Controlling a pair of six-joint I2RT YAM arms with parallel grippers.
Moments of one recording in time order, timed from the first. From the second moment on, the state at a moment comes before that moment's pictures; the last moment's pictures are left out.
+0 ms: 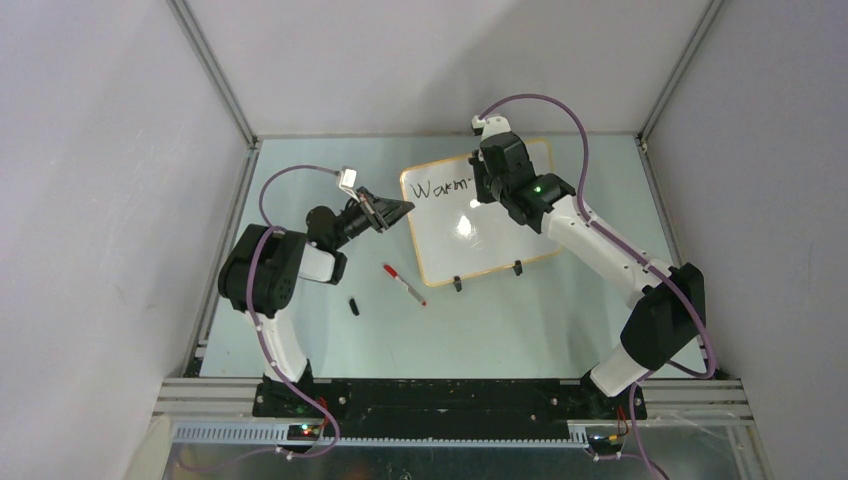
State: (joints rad) left arm -0.22 1.88 0.66 1.42 0.72 -0.86; right arm 0.61 1.59 1.48 -0.46 0.29 0.17
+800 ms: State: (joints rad) left arm -0.22 1.88 0.66 1.42 0.72 -0.86; right arm 0.61 1.58 1.48 -0.46 0.31 0.17
